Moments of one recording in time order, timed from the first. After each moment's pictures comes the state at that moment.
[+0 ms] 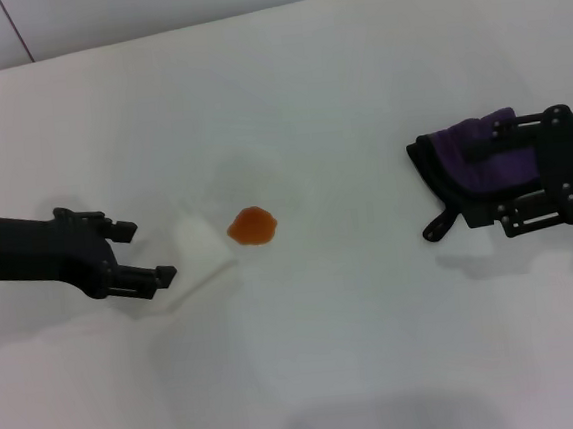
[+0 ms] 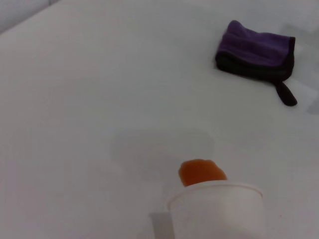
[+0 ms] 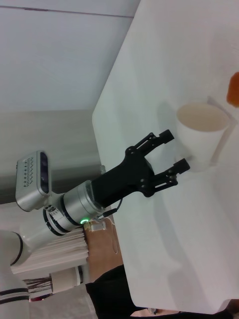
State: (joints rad) left arm -0.55 -2.08 1.06 1.02 2.30 1.47 -1.83; right arm 0.35 2.00 -0.80 -1.08 -1.92 -1.79 1.46
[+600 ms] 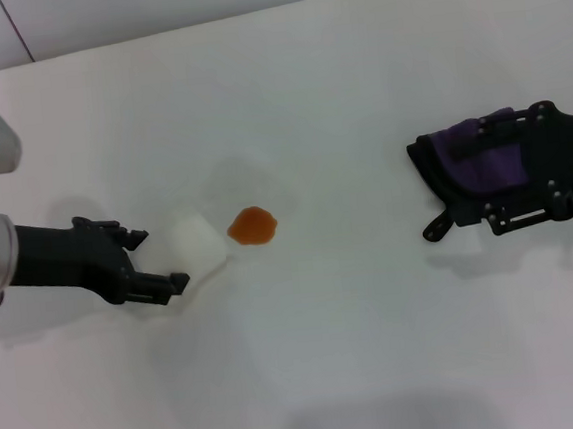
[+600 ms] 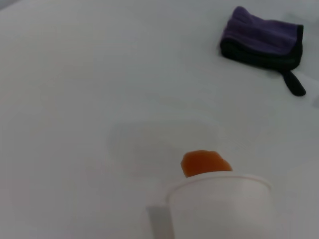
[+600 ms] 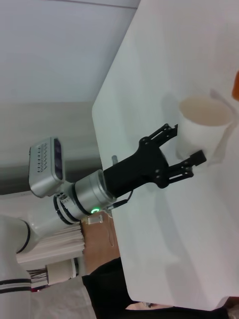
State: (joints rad) left arm -0.57 -2.08 1.10 0.92 2.29 1.38 -1.82; right arm 0.38 2.00 -0.82 -1.08 -1.92 -1.78 1.46
